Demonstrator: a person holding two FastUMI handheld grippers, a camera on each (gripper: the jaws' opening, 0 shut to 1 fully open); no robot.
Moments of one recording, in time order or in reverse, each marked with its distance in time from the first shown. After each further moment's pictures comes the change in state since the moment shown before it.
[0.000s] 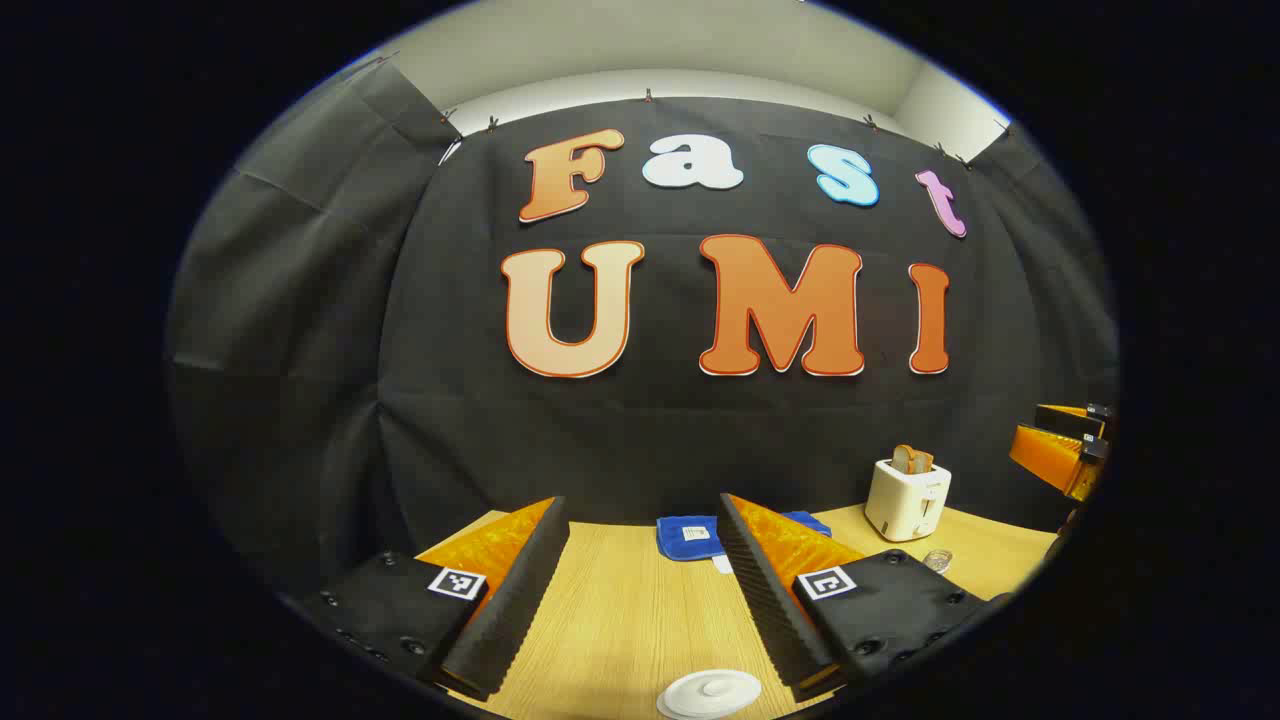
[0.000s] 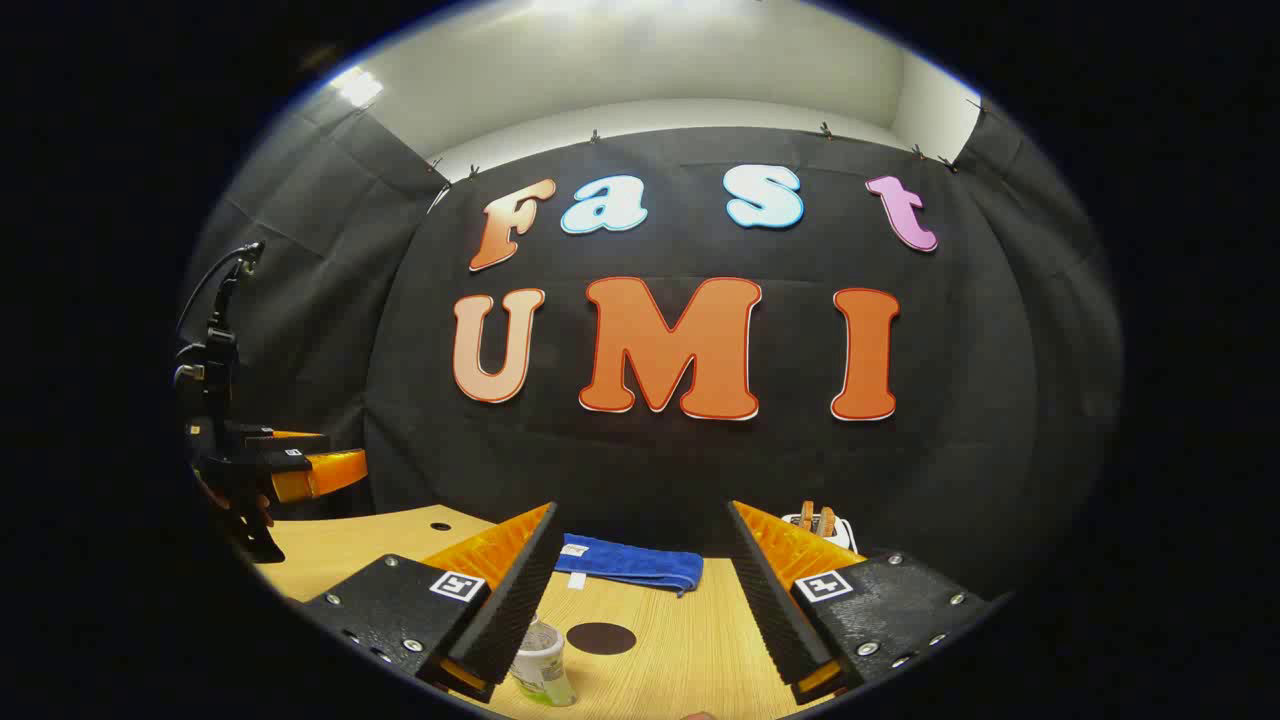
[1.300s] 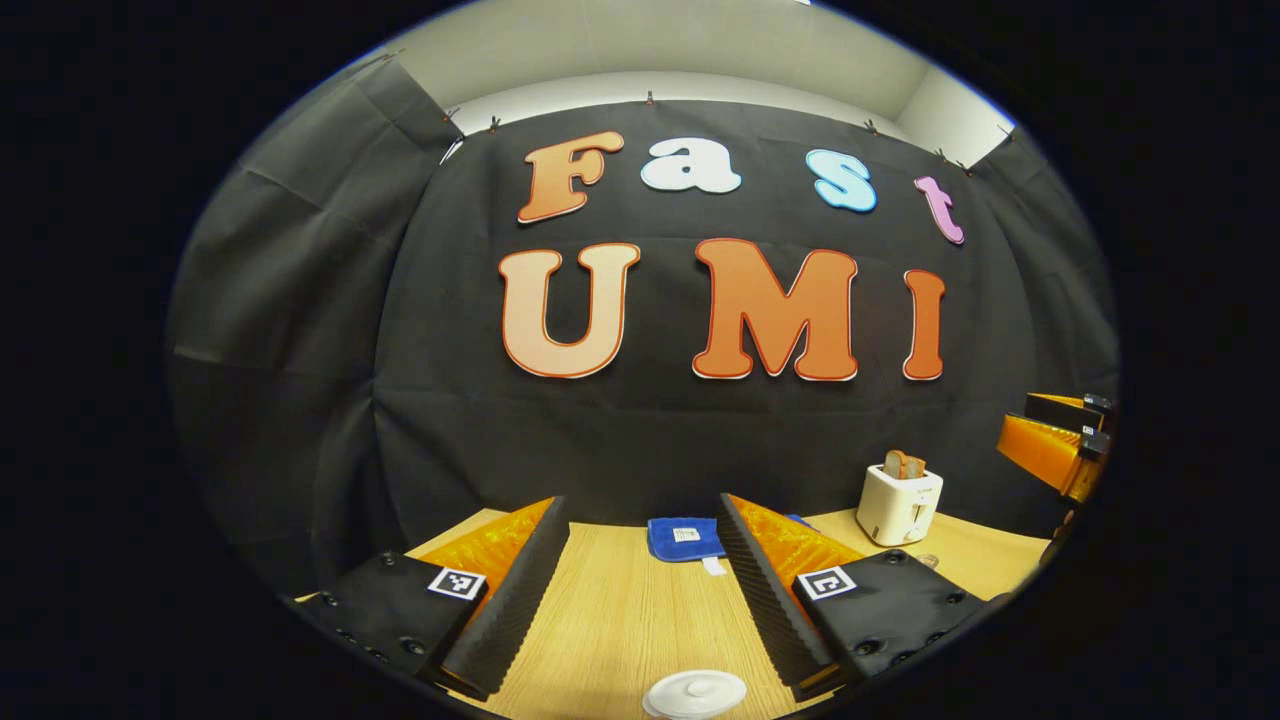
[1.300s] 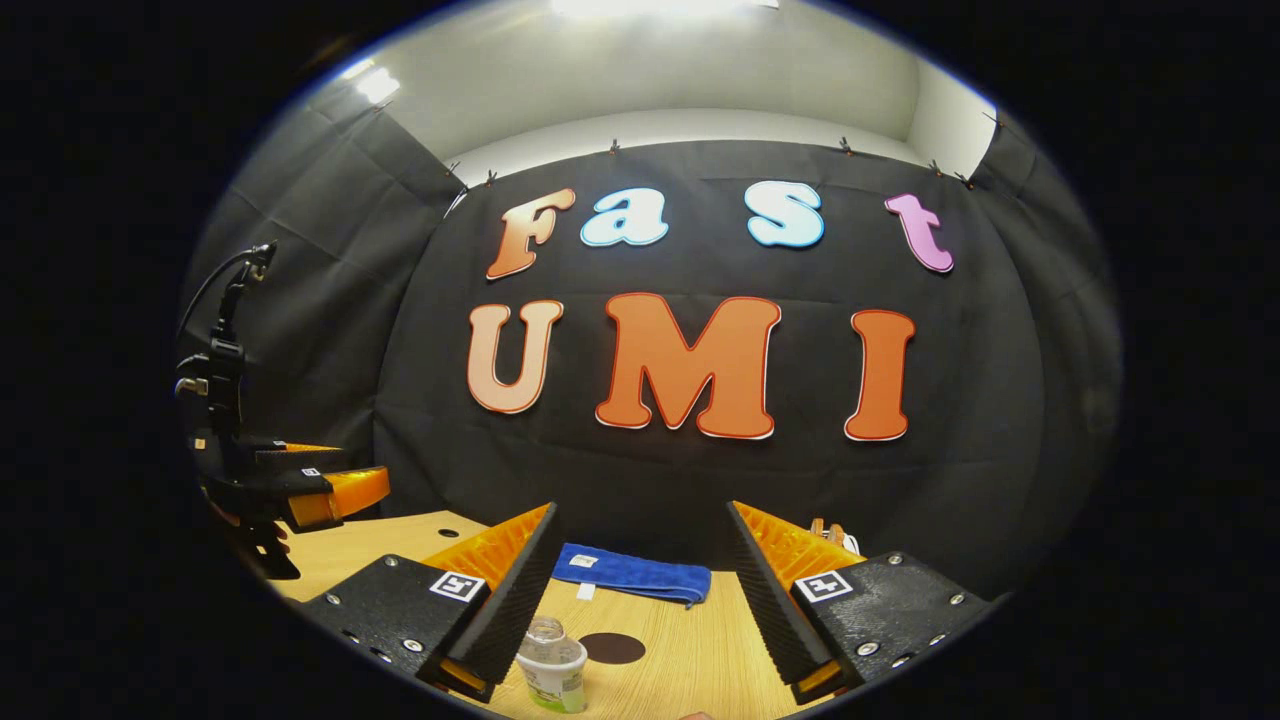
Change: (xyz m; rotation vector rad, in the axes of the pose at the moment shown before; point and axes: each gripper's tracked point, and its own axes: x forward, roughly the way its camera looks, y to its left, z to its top) left arm -0.007 -0.008 -0.005 -0.026 -0.003 -0.016; right arm -0.001 0.025 0.011 -0.031 -0.021 0.039
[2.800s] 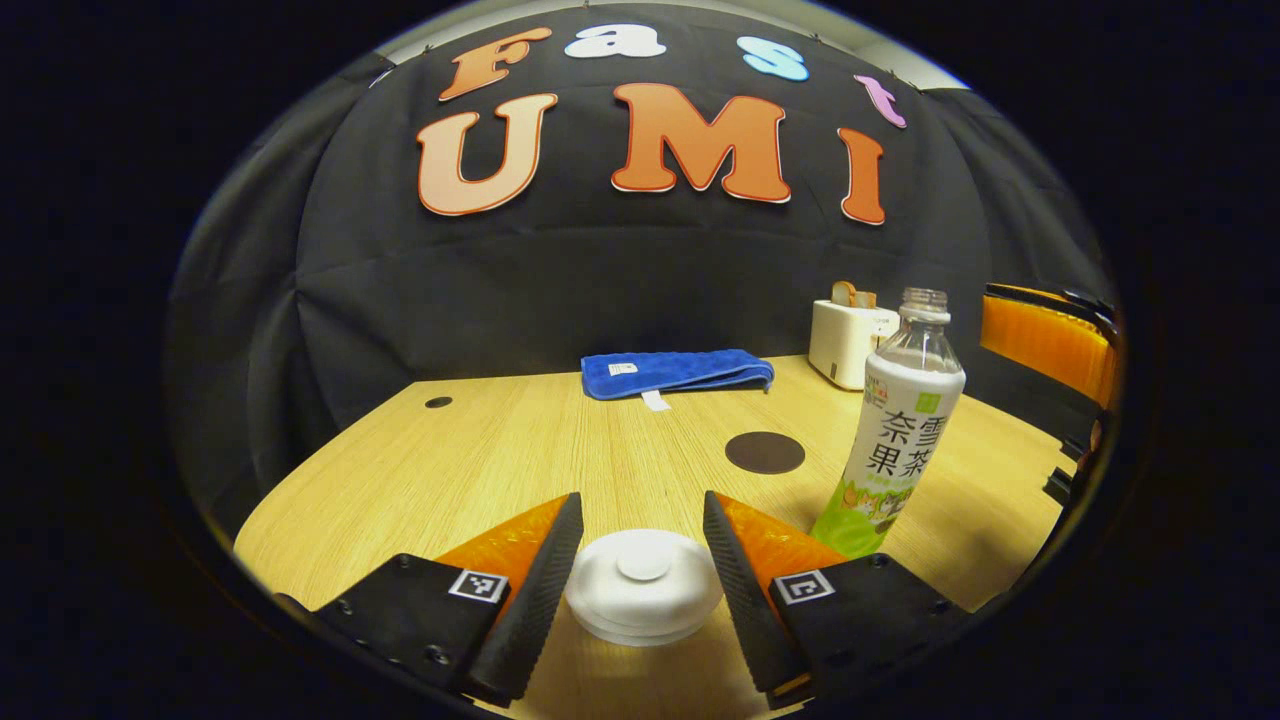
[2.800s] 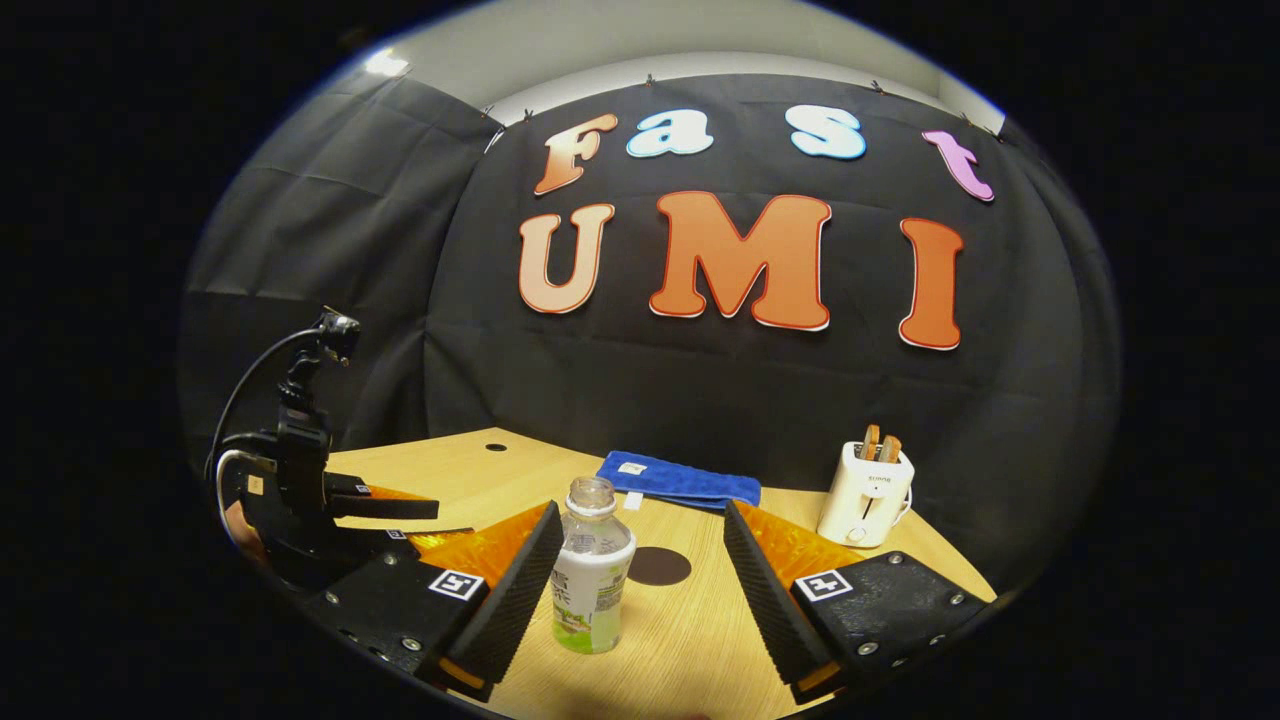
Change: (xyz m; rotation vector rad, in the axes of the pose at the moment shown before) left arm -0.022 -0.053 -0.203 0.102 0.381 -0.176; right arm -0.032 0.035 -0.117 0.004 0.241 0.156
